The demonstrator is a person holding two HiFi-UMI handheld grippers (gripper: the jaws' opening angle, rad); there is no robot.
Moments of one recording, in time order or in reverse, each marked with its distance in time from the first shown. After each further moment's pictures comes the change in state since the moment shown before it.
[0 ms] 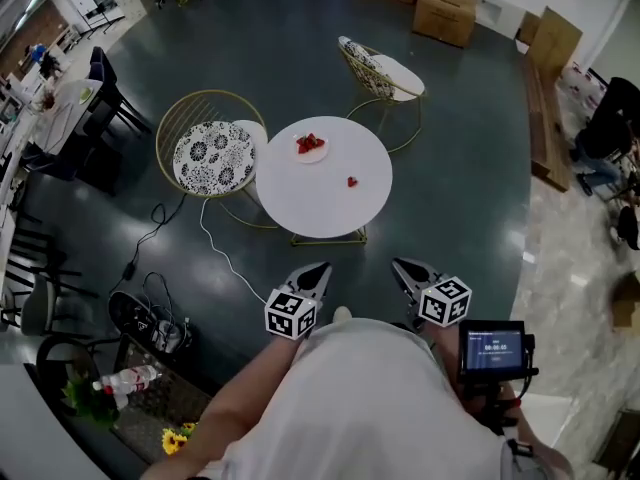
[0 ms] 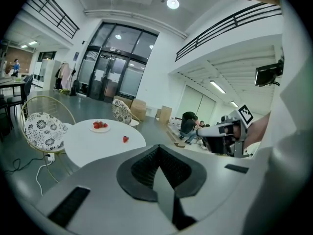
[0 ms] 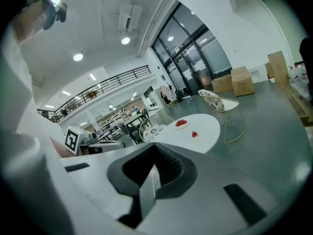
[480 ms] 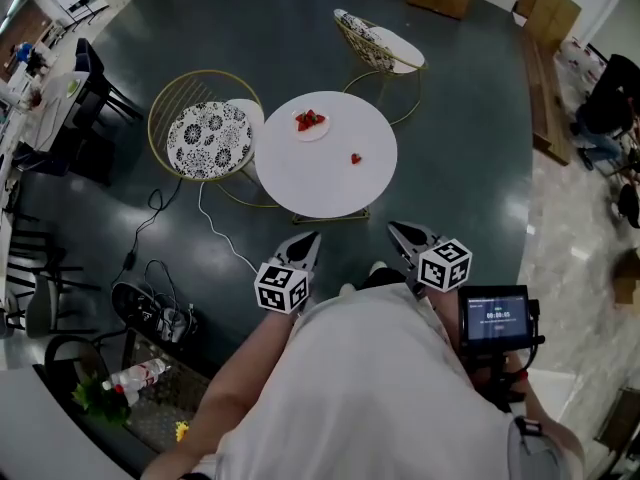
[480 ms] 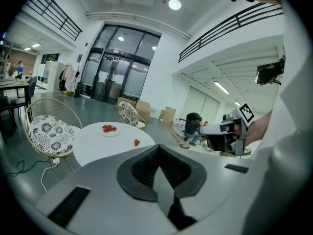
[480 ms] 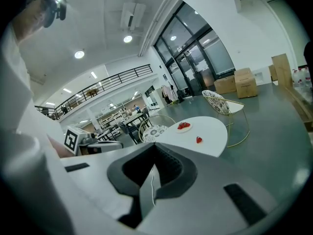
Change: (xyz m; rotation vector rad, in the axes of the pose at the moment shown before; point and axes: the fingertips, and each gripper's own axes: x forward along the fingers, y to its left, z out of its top) left arm -0.007 0.052 0.016 -0.003 -0.009 0.036; right arm 0.046 0.005 0.023 -0.025 0.006 0.004
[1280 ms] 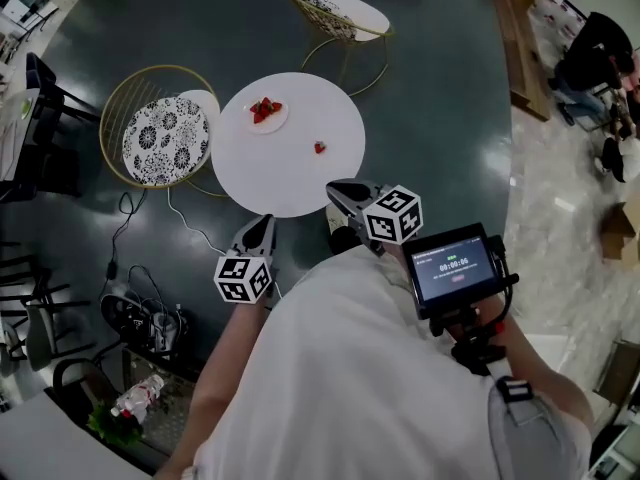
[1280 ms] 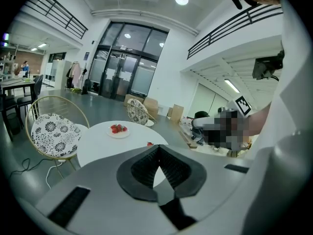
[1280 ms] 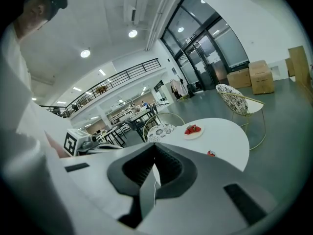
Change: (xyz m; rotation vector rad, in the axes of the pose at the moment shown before) left arm 0.047 0.066 0.019 -0.040 0.036 0.082; right arm 0.105 -0.030 0.046 -0.027 0.070 0.133
